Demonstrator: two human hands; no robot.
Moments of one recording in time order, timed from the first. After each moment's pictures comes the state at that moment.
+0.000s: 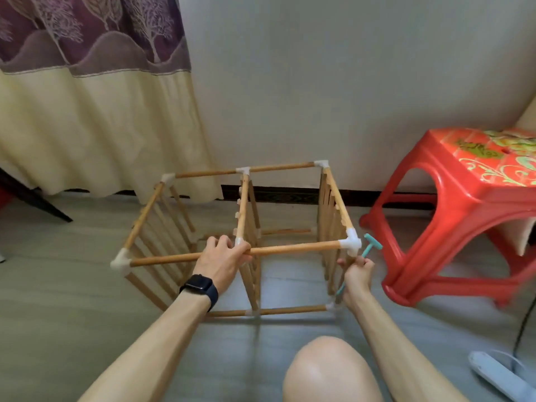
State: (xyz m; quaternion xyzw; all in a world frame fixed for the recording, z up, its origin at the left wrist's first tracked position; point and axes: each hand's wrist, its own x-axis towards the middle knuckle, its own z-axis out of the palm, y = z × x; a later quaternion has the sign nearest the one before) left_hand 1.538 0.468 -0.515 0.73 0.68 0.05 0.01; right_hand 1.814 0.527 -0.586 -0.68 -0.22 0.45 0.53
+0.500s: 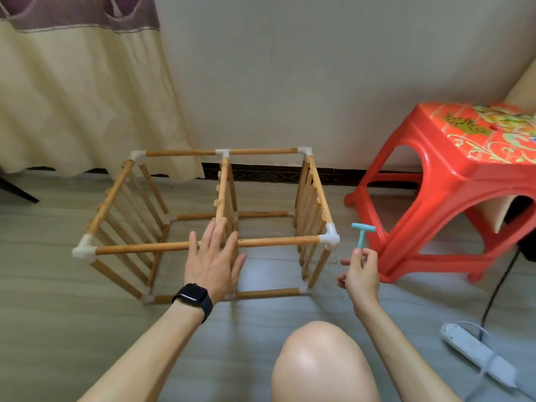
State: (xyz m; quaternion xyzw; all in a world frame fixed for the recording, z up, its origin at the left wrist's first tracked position) left_hand 1.571 0.454 -0.556 0.71 0.70 0.03 -0.02; right_hand 1.860 0.481 -0.594 -0.72 -0.35 0.39 0.46
